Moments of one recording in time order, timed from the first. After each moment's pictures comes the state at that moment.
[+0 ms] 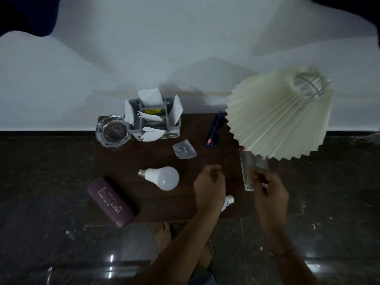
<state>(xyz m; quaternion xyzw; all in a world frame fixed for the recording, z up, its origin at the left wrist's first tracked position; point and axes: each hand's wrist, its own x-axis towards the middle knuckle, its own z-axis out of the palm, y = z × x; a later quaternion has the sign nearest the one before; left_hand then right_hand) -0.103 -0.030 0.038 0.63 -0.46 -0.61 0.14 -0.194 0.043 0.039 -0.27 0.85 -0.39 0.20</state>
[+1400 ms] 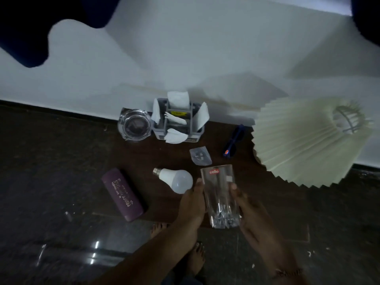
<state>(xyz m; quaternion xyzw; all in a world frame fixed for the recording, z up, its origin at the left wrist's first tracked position) -0.038 -0.052 0.041 0.65 -0.24 -0.71 0.12 -0.157 0.009 0.053 -0.13 0.66 -0.41 0.62</state>
